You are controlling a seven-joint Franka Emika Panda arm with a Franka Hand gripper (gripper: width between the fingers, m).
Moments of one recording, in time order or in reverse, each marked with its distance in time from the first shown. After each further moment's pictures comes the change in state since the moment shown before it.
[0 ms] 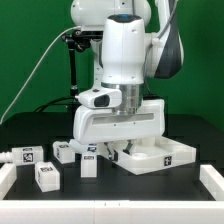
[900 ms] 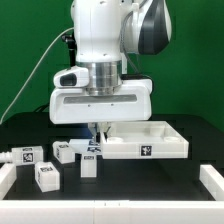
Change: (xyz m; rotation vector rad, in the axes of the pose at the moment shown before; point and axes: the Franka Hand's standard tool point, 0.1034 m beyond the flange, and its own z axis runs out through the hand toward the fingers) arm 0.003 0.046 -0.044 0.064 -0.051 0.358
